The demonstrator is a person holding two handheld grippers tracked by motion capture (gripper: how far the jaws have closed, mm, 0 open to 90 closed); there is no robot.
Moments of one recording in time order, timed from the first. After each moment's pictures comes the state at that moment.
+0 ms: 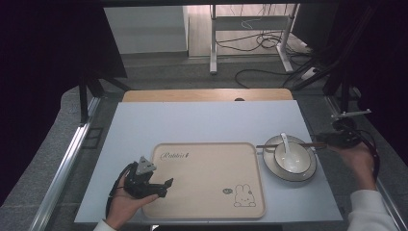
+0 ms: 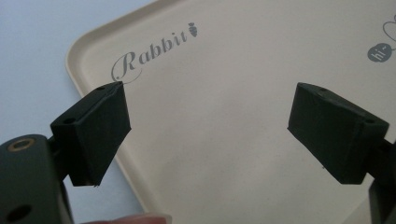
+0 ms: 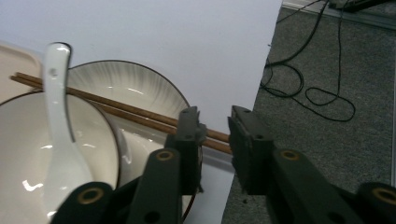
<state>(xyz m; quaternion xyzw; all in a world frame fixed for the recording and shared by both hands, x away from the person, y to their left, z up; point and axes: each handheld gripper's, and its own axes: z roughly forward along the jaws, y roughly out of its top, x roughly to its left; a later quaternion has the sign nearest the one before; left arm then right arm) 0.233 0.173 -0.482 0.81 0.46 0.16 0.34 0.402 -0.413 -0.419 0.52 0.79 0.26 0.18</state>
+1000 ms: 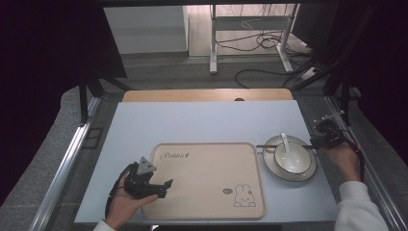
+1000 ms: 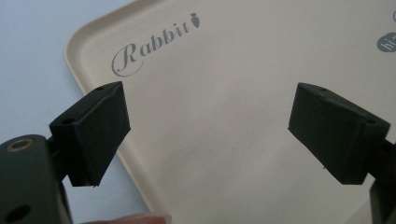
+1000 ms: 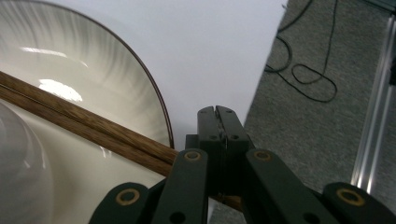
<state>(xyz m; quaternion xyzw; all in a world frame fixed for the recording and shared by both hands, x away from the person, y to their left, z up) 0.234 0.173 -0.486 0.81 0.46 0.16 0.33 0.430 -0.403 -0.464 0.51 0.83 0.17 0.18</state>
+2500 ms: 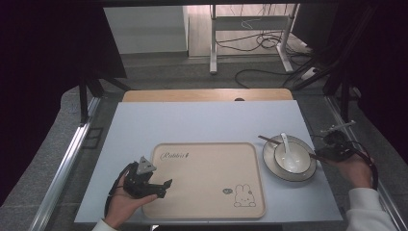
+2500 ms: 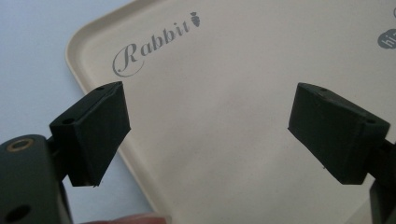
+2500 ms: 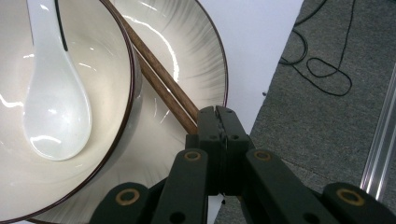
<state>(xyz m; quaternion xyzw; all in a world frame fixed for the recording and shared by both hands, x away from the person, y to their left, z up) 0.236 0.175 -0.486 0.82 0.45 0.16 0.32 0.377 -0.402 -0.444 0.49 0.84 0.18 0.16</state>
